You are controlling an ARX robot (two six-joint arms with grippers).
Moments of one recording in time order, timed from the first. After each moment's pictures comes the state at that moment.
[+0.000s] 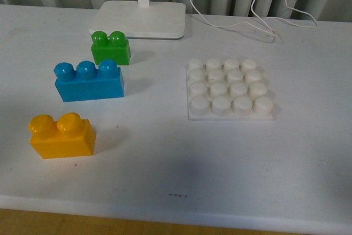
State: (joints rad) left arm -0.06 0.94 0.56 -0.36 0.60 0.94; right arm 0.00 0.00 0.01 0.00 0.00 0.00
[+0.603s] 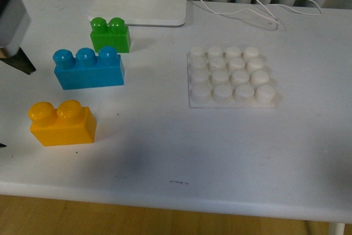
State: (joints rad) left arm -0.07 1.56 0.97 -0.67 0.35 1.51; right arm 0.00 0.00 0.01 0.00 0.00 0.00
